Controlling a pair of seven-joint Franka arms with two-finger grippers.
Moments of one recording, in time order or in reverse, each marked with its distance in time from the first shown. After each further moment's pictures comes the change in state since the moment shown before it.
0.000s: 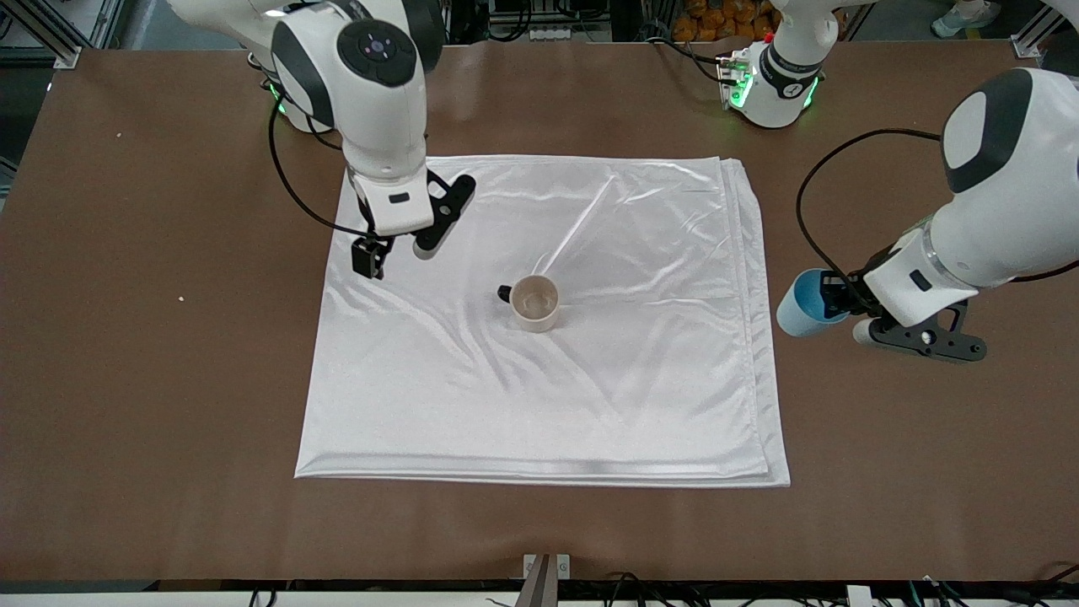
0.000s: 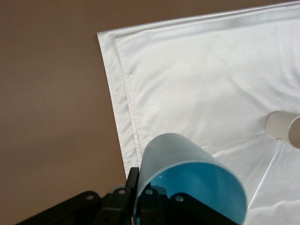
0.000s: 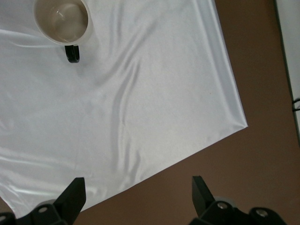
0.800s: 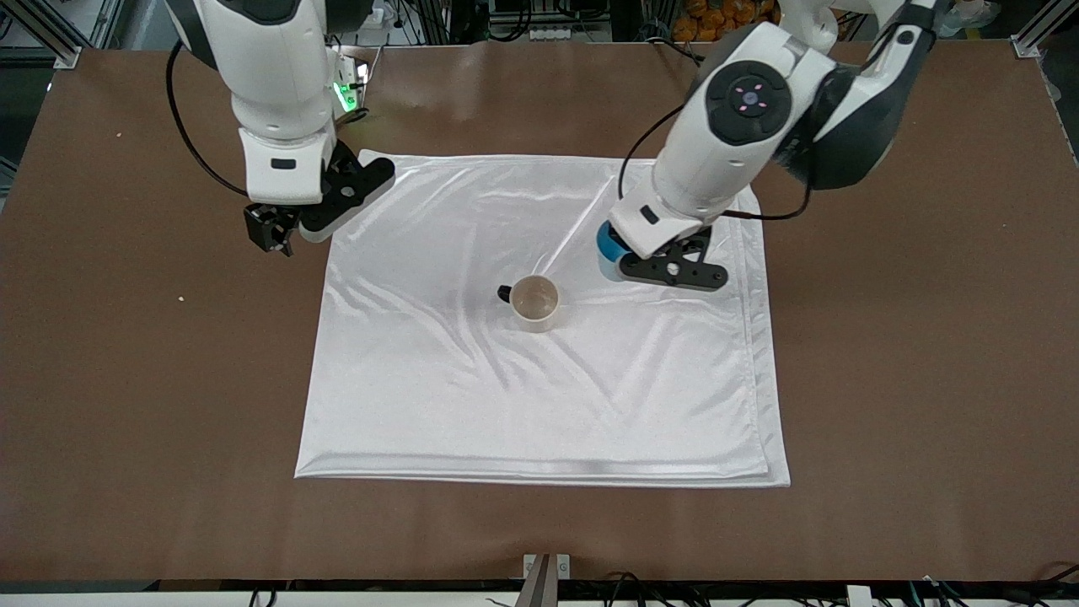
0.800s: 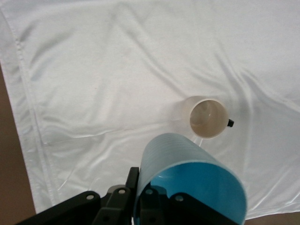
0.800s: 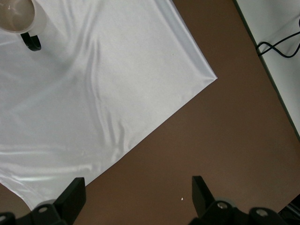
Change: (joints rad) left arm -0.422 0.071 -0.004 0.030 0.016 0.047 -0.499; right arm -0.111 -0.088 -0.009 0.056 0.003 -0.133 0.074
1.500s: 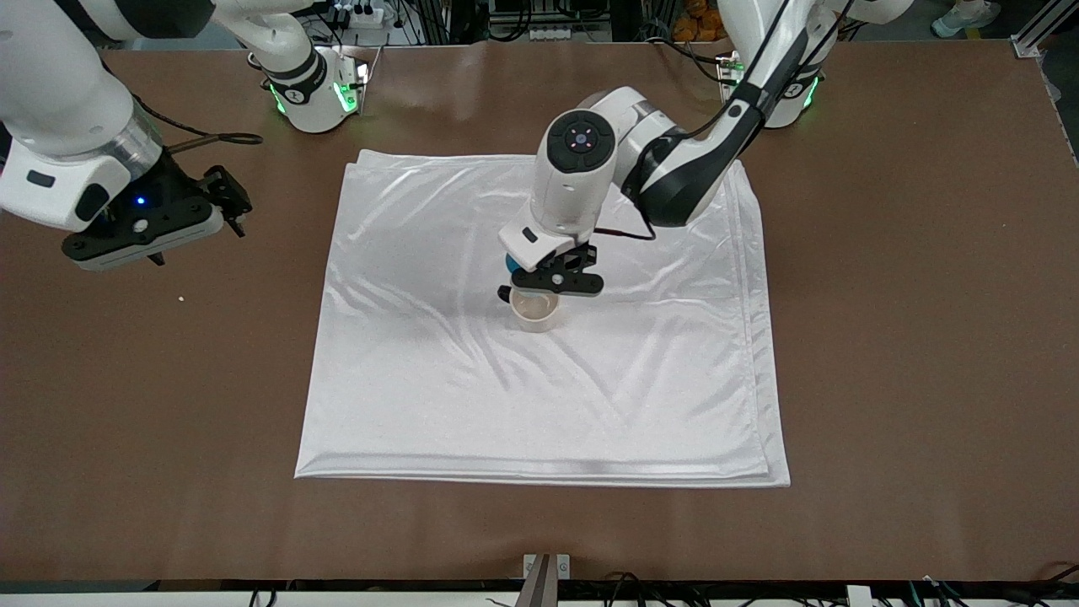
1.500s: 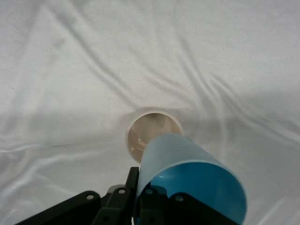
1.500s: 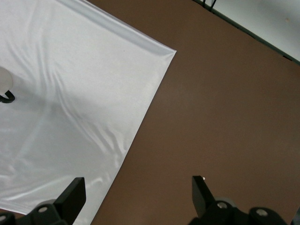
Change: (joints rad) left arm -0.306 0.201 0.155 0.019 0.034 0.261 -0.223; right arm -0.246 0.000 -0.007 0.128 0.136 -0.059 0.166
